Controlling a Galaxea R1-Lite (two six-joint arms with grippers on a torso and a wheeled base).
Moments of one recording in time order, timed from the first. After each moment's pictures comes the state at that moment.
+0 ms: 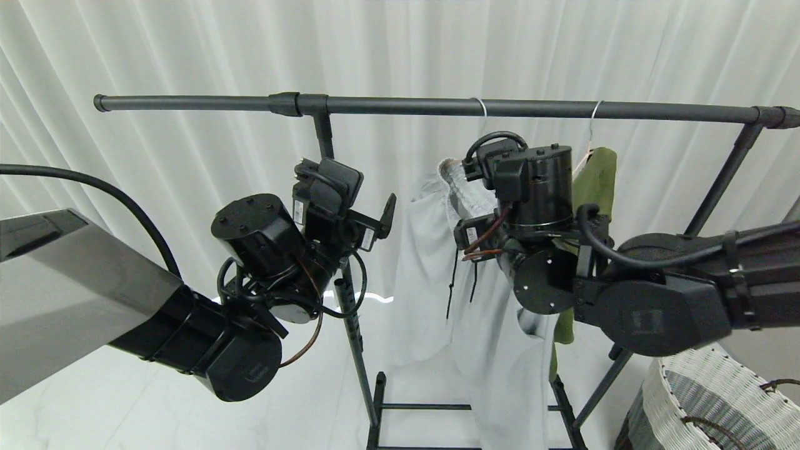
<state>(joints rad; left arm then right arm) -0.50 1.99 -0.84 -1.42 0.21 0.53 0.91 1.90 -1.30 -0.37 -0.81 -0.02</state>
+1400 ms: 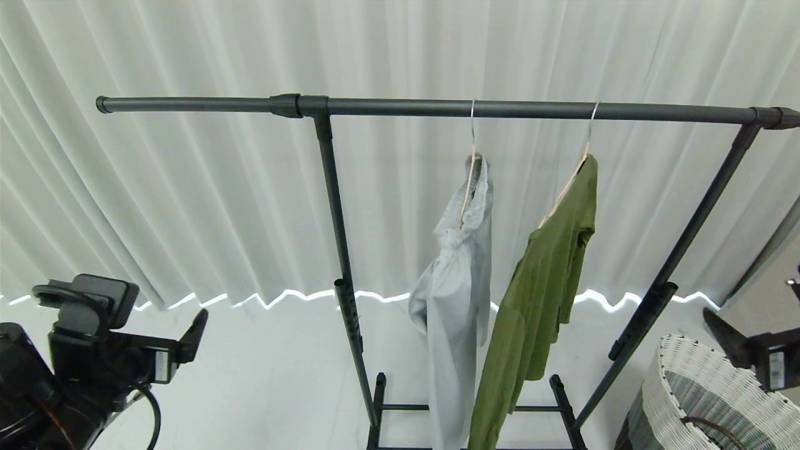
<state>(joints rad) -0.01 1.53 -0.02 -1.38 0.21 0.40 0.52 1.04 -0.32 -0.56 -0.62 -0.29</state>
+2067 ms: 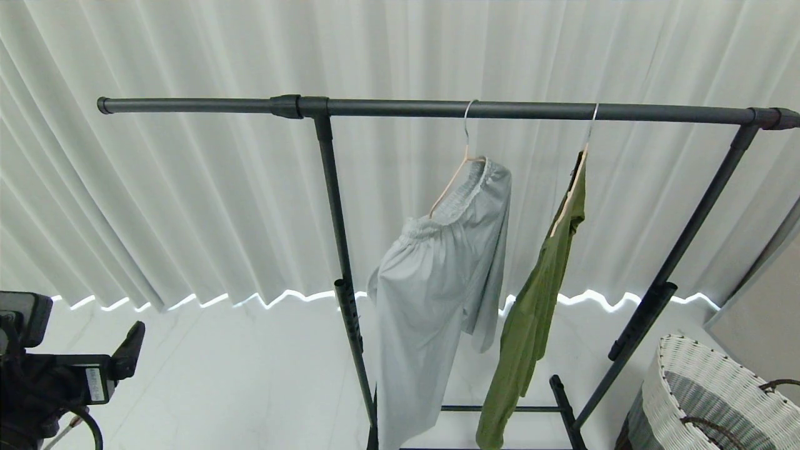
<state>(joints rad) 0.11 1.28 0.00 -1.14 0.20 0.32 0.16 0.35 -0.26 0.27 -0.62 -0.33</state>
